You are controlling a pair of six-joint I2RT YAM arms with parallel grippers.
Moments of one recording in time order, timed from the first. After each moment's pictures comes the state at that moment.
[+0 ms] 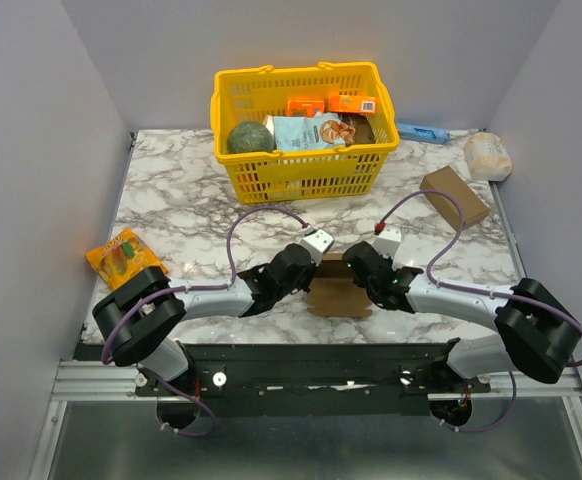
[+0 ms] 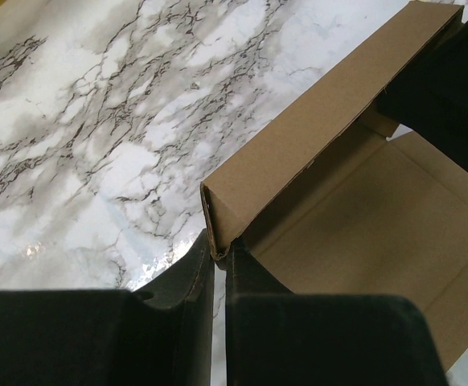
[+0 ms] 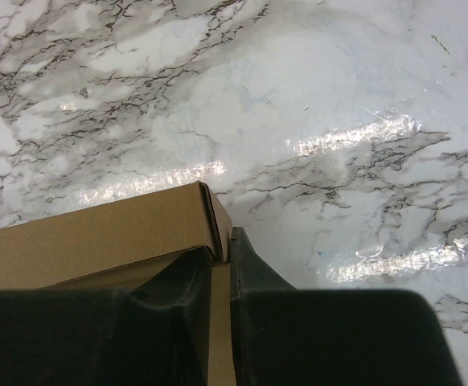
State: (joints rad) left arm -0.98 1.52 0.67 0.33 -0.24 -0.14; right arm 0.82 1.35 0.59 -0.15 0.65 0.83
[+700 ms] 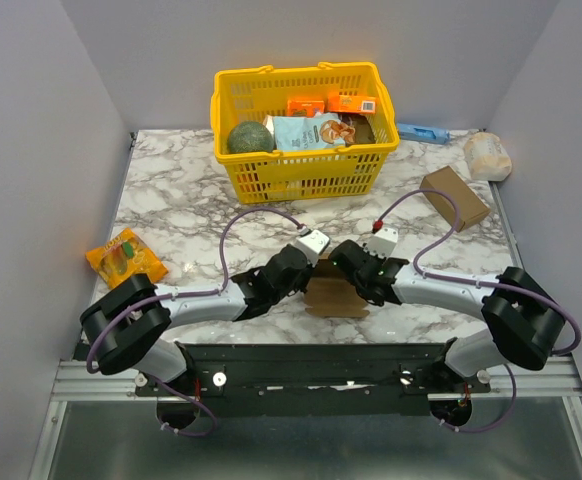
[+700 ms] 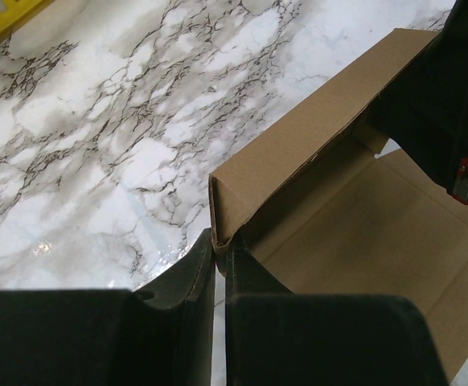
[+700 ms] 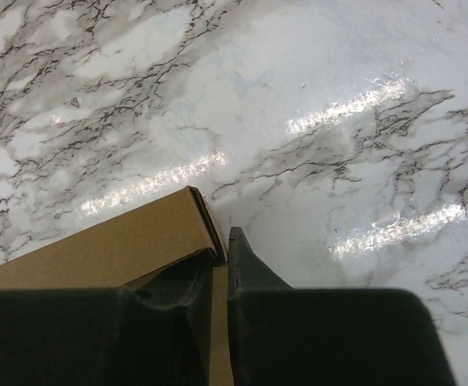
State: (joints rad) left arm -0.99 1.44 0.65 0.30 -0.31 -0.14; right arm 0.86 1.45 0.73 -0.35 0.71 1.05
